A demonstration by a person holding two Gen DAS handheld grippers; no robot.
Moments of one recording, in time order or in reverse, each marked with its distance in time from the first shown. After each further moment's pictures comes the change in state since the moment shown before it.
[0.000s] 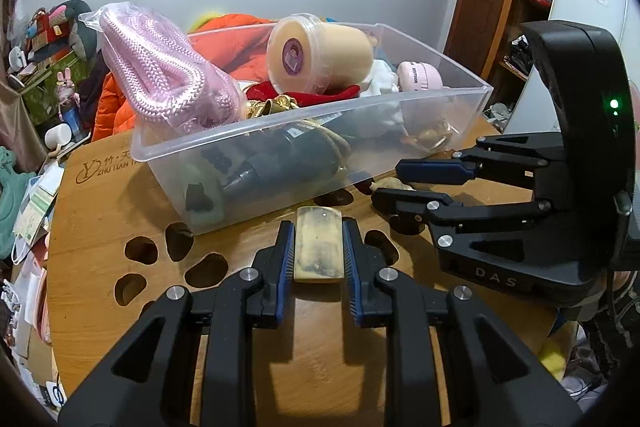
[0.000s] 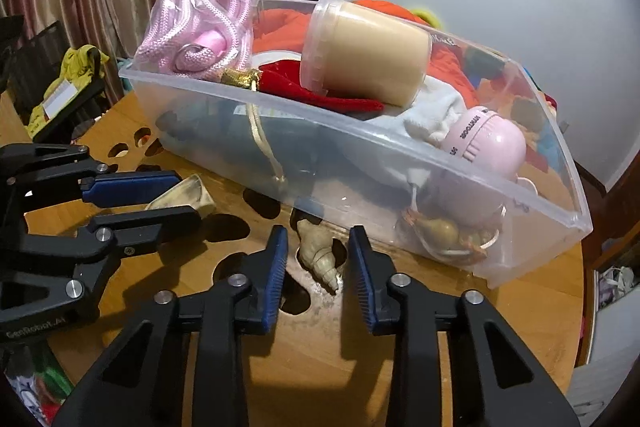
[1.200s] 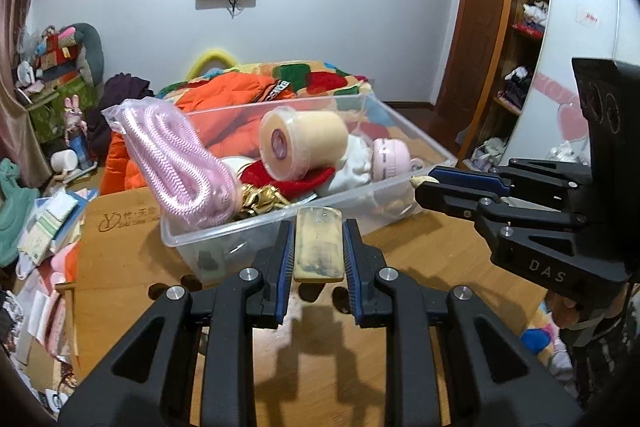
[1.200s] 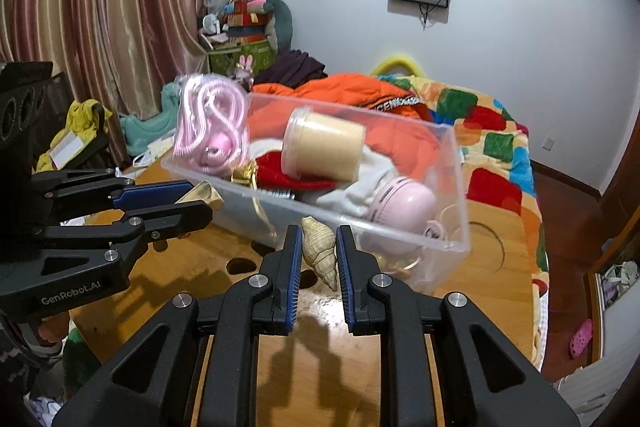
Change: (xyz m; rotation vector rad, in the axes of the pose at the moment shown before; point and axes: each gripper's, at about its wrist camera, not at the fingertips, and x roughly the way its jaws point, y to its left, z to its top) left arm -0.047 -0.008 0.034 -0.018 -0.137 -0.014; right arm -0.084 -0.019 0.007 0.075 -0.206 -0.011
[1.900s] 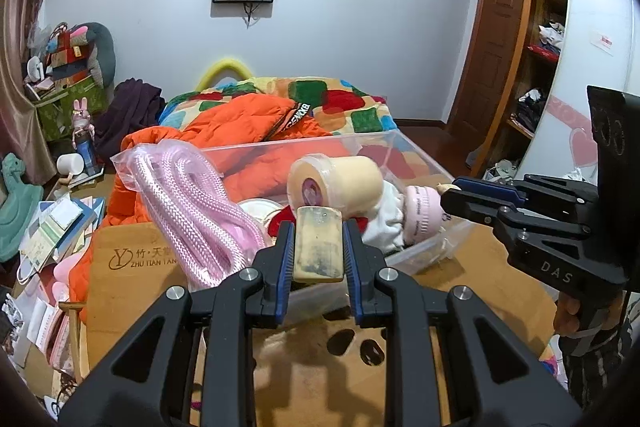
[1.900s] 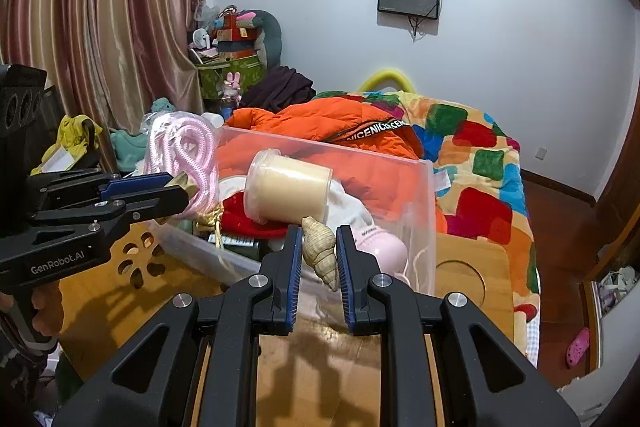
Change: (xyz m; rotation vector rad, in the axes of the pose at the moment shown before) left arm 0.017 0.025 0.030 -0.045 -0.041 0.042; right arm 0.014 -0.026 0.026 0.010 -0.041 -0.018
